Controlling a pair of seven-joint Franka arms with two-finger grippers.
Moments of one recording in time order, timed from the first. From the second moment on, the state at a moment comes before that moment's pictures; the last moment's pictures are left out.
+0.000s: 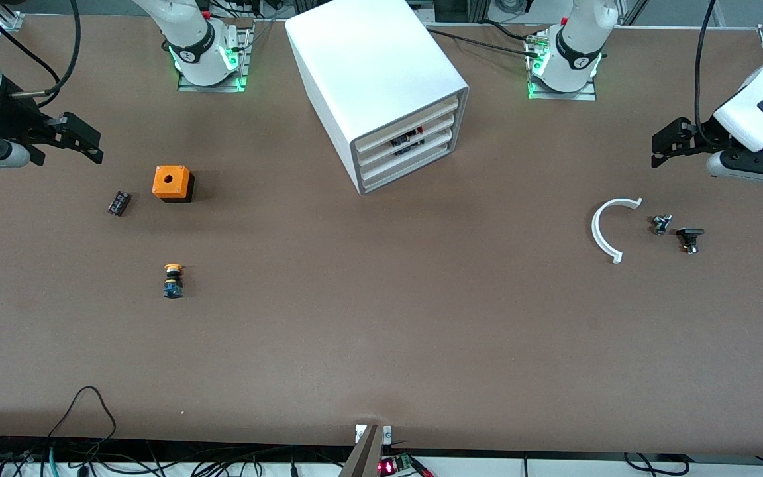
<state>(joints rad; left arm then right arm) 0.00 -0.03 -0.06 -1.66 0.00 1.61 0.09 -0.02 -0.05 0.09 -1.68 0.00 1.65 0.03</state>
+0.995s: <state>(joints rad) 0.00 -0.03 -0.06 -1.66 0.00 1.58 0.09 0.01 0.06 0.10 -1.61 -0.01 1.60 0.02</state>
